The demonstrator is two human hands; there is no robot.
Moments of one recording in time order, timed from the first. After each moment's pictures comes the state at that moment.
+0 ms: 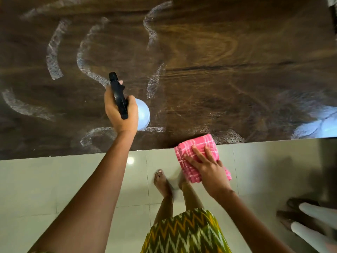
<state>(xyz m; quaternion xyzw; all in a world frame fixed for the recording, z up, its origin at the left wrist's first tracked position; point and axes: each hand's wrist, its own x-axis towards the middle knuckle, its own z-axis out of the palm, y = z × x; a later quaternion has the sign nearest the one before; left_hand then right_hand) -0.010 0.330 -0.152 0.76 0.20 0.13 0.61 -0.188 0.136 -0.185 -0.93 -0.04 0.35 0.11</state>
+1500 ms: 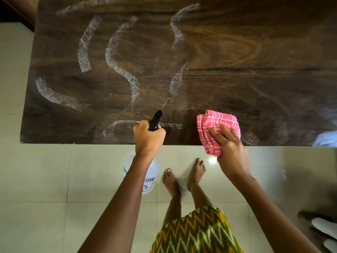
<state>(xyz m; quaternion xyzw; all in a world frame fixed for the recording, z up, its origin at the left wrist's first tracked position) -0.072 0.357 -0.132 0.85 0.28 -0.15 0.41 -0.147 0.157 -0.155 -0.97 0.08 0.15 0.20</state>
